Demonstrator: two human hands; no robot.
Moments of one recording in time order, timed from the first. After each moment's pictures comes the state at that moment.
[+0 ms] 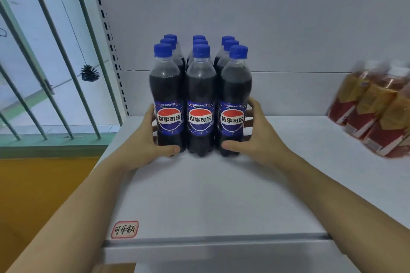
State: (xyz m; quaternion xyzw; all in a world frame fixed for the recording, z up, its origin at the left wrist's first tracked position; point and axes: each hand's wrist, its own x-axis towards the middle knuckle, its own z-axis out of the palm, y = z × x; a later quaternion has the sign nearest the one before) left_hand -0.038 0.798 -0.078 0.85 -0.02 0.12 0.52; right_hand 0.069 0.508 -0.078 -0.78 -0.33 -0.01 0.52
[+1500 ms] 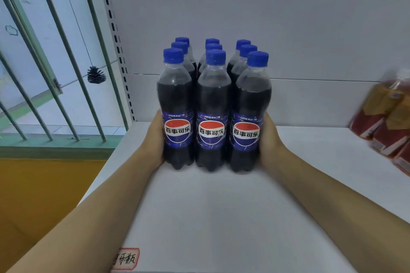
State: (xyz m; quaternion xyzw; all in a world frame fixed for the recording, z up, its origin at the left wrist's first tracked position) left_hand 0.015 0.774 -0.070 0.54 0.11 0.18 0.81; right_hand 0.109 0.564 -0.073 -0.54 -0.10 0.17 0.82
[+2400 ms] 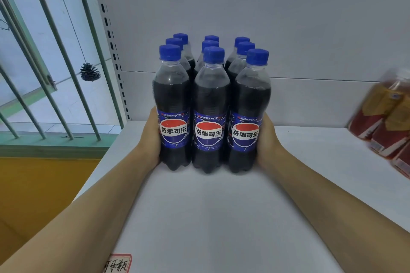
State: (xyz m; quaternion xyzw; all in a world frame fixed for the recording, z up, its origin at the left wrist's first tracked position) left_hand 0.021 0.773 -0.071 0.55 0.12 0.22 0.80; right_hand 0.114 0.563 -0.074 -0.50 -0.09 0.18 0.84
